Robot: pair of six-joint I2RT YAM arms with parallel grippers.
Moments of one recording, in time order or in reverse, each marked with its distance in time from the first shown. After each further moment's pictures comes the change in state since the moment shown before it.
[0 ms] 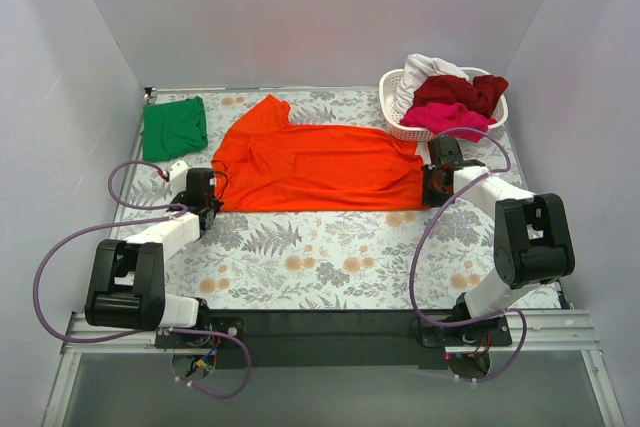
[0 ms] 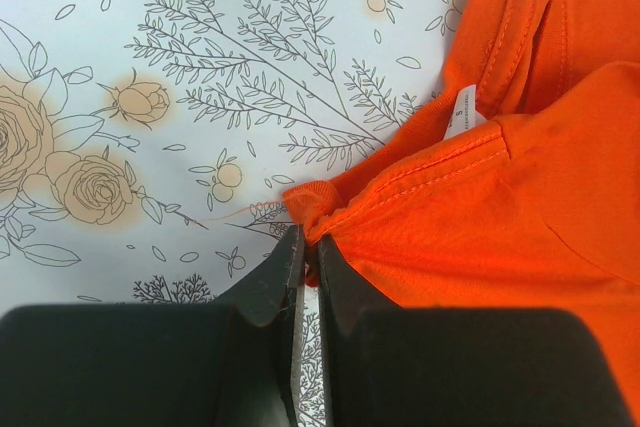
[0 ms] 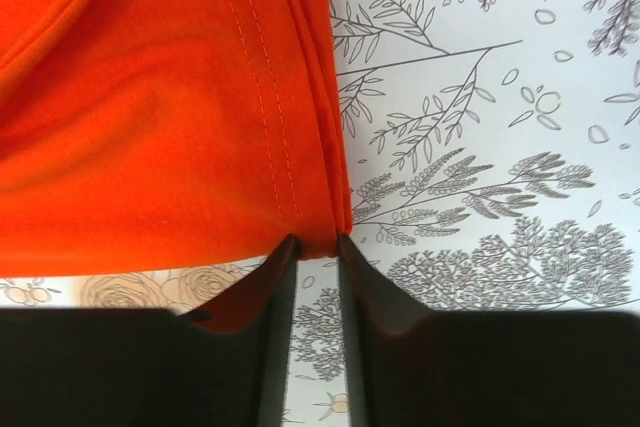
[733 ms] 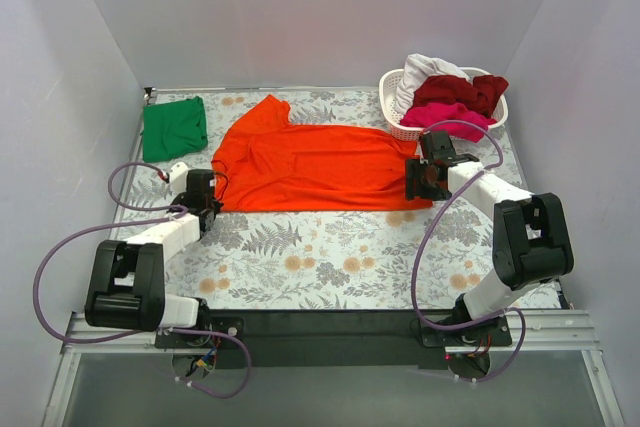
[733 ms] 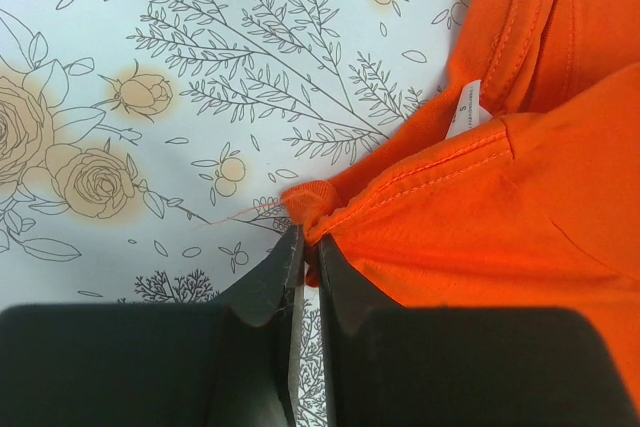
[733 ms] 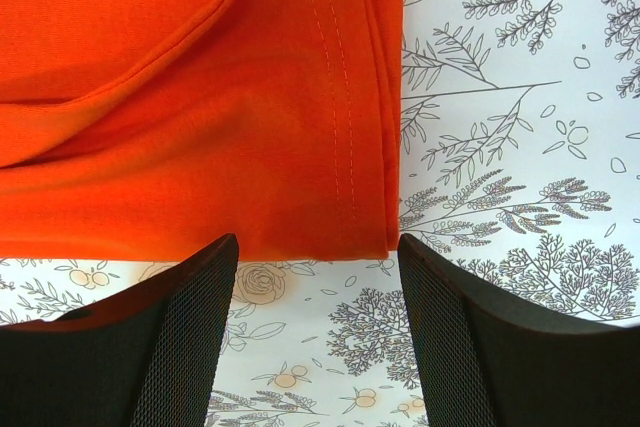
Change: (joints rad) left arm -0.001 -0.017 -0.020 0.005 0.002 -0.008; right arm 0.059 0.000 0.060 -0.026 -0.003 -0.013
